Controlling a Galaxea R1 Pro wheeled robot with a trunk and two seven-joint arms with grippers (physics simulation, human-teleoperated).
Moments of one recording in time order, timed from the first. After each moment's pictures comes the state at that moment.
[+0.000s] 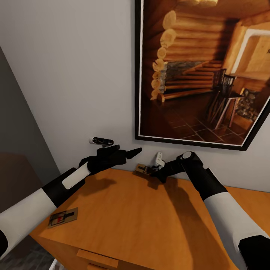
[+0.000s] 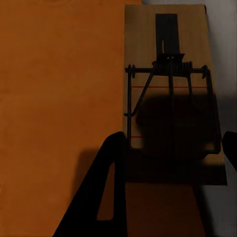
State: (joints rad) left arm -1.01 0.27 -0.88 -1.13 1.58 0.55 -1.28; right arm -0.92 -0.08 0.24 -1.03 0.54 0.43 1.27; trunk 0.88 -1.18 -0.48
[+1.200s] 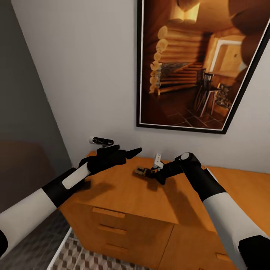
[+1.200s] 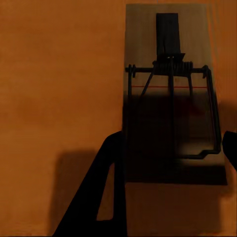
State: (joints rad) left arm -1.01 0.27 -0.88 -1.14 1.58 0.55 -1.28; right arm -0.92 -0.08 0.26 -1.02 0.55 0.43 1.27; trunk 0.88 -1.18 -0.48
